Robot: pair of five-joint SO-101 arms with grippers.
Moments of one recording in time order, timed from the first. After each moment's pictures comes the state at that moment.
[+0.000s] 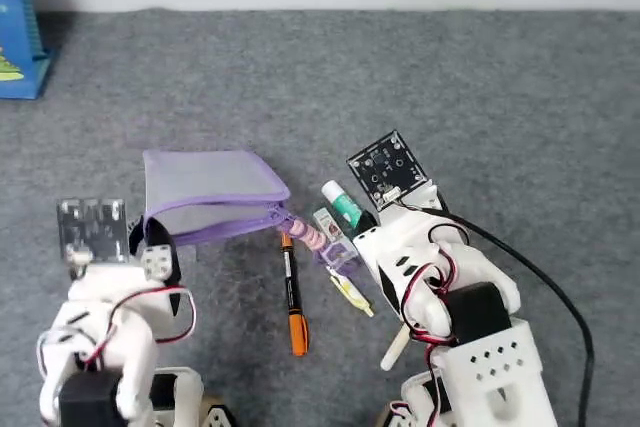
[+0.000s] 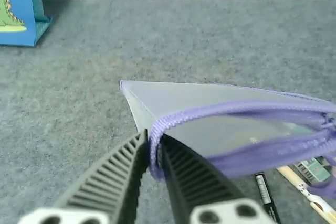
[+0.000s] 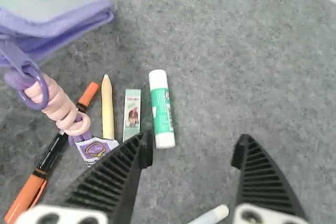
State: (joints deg) left arm -7.8 -85.7 55.4 77.2 4.4; right arm -21.1 -60.8 49.3 63.3 13.9
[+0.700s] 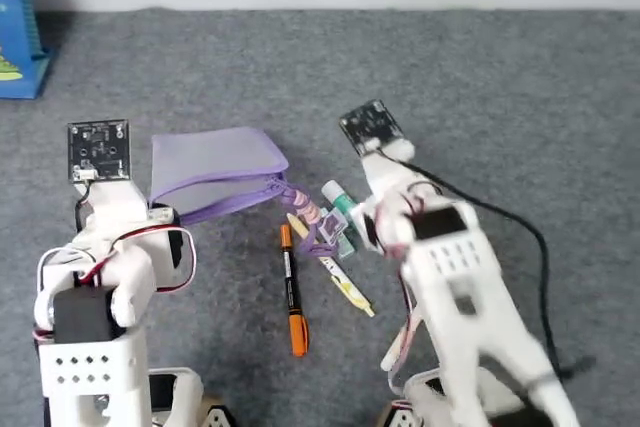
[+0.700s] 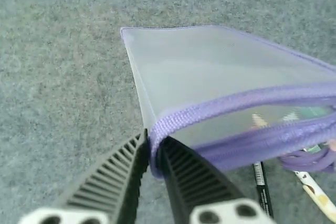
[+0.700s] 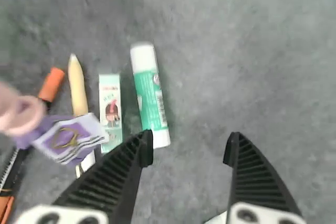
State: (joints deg) left arm -7.8 -60.4 44.5 77.2 7.7; right arm -17.2 -25.2 42.3 51.9 13.5
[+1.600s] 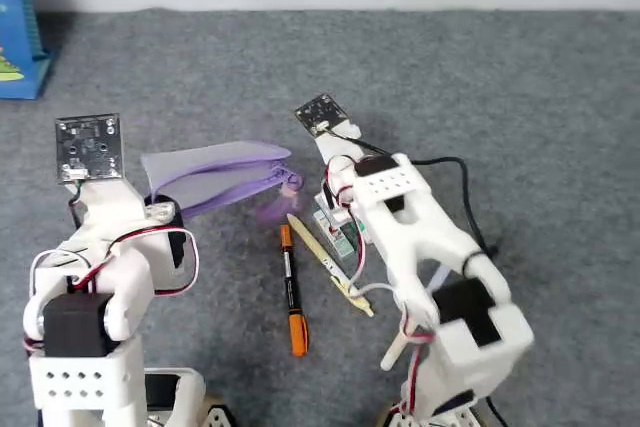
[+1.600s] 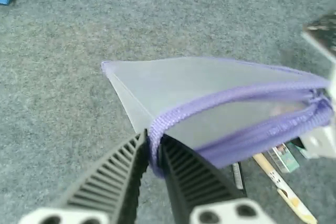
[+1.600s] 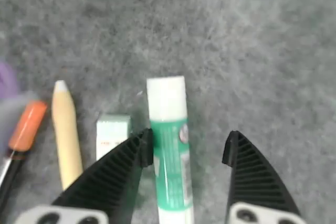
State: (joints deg) left arm -4.7 -60.4 37.4 81.5 10.7; right arm -21.5 12.7 20.3 48.0 13.5
